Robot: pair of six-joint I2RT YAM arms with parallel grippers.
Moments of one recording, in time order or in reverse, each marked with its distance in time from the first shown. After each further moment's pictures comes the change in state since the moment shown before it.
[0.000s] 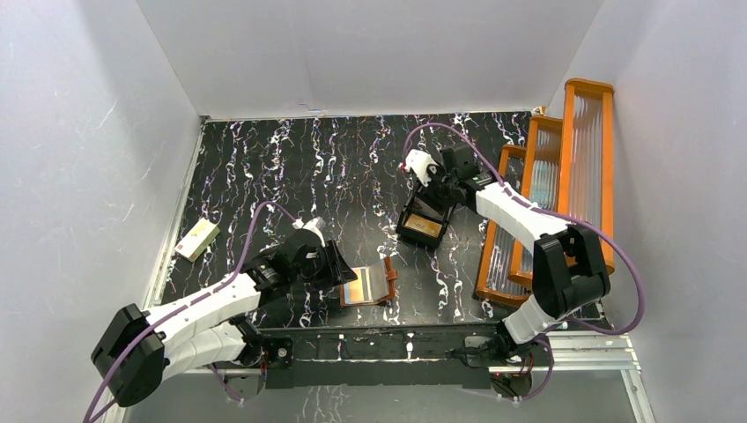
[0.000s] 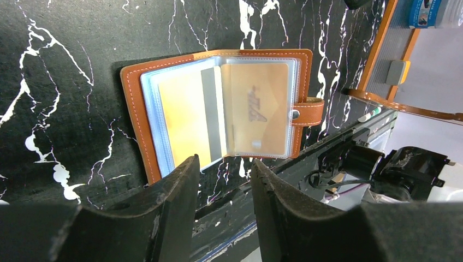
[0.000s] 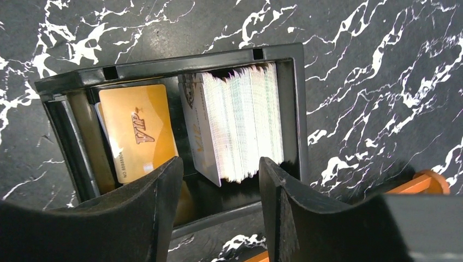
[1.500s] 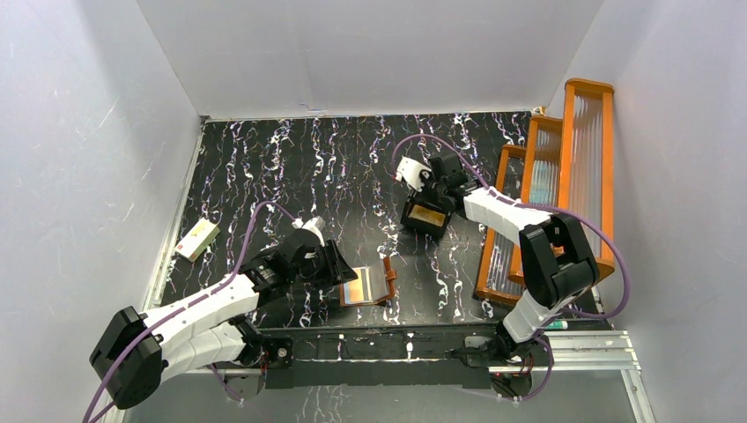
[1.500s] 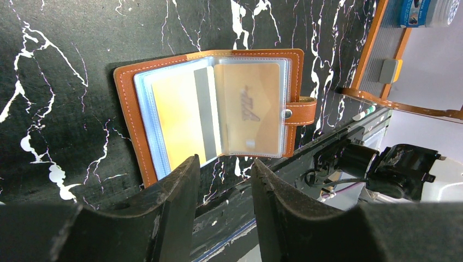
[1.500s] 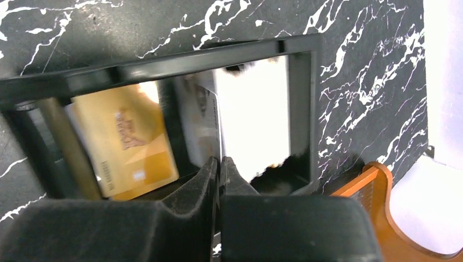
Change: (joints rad) left arm 0.000 -0.015 0.000 0.002 0.007 0.000; right arm 0.046 0.082 -0.064 0.195 0.209 -0.132
